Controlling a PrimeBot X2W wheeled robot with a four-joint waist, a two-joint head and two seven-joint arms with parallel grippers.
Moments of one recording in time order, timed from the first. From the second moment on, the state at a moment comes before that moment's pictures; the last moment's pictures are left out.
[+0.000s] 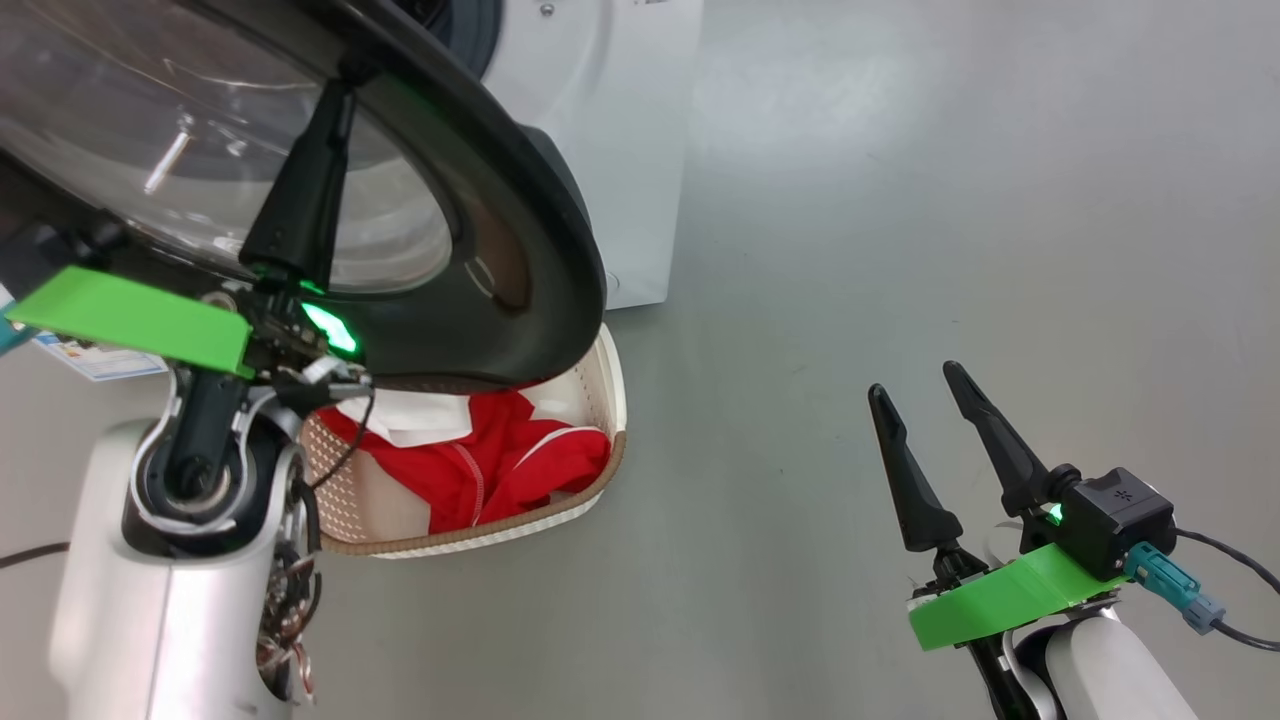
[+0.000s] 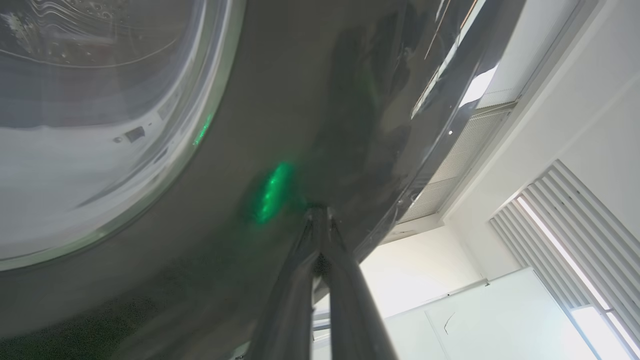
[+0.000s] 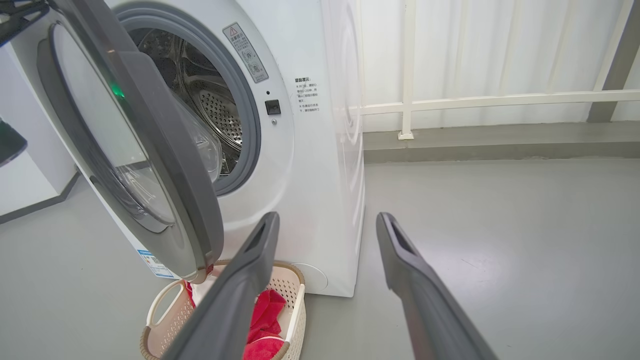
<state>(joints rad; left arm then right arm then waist) -0.65 0.05 -0.03 0.15 -1.62 -0.03 0.21 -0.17 -0.05 0.14 0.16 0.30 0.12 -0.26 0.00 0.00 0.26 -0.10</state>
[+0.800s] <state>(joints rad) -0.85 0.05 0.00 0.39 -1.59 -0.10 0.15 -0.17 -0.05 0.14 0.16 0.30 0.12 -0.26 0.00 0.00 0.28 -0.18</state>
